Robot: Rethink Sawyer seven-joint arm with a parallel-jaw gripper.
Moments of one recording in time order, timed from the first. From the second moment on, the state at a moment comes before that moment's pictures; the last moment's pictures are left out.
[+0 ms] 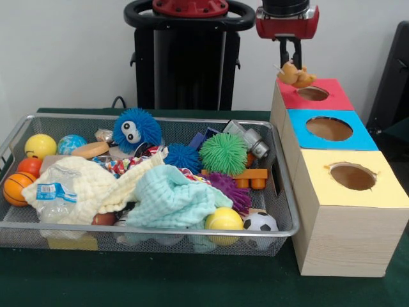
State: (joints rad) arm -0.21 -0.96 0.14 2.28 0.38 0.38 1.73
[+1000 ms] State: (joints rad) arm -0.39 -0.90 0.44 2.47 0.41 0.18 1.74
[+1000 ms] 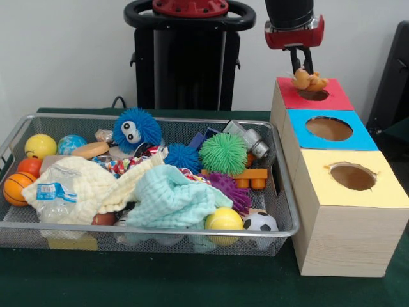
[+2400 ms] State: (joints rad) arm -0.40 -0.89 0.47 2.47 0.41 0.17 1.74
